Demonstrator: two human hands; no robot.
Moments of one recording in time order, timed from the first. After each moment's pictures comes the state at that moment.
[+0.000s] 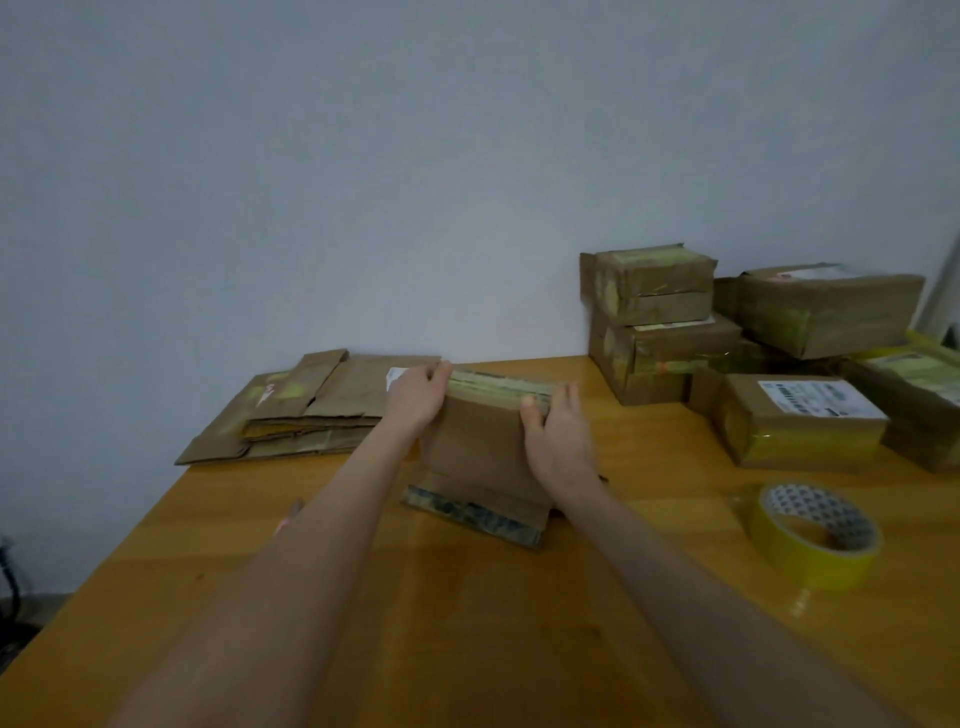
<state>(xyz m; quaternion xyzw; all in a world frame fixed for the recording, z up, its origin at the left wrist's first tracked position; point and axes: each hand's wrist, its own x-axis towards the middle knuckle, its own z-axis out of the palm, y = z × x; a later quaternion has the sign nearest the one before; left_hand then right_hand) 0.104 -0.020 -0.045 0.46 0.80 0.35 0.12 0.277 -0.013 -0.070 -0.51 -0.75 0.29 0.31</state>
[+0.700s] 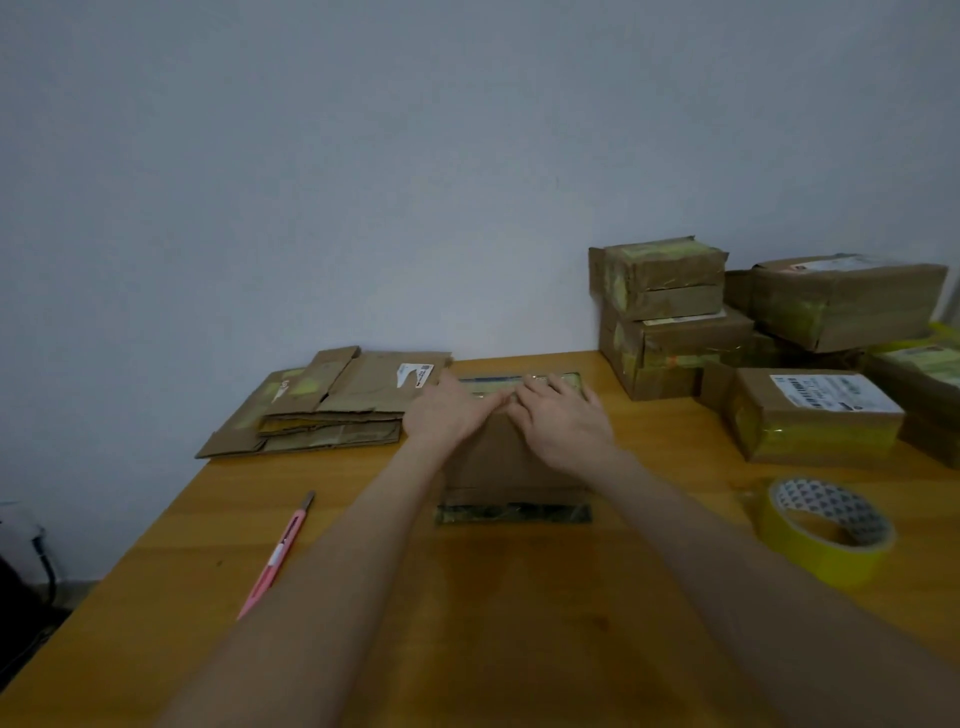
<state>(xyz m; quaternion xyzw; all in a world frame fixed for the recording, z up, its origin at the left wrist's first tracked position) 0.137 -0.019 -0.056 0.43 0.88 0.18 0.04 0.280 0.011 -0.062 -0.42 -0.90 0.07 0.12</state>
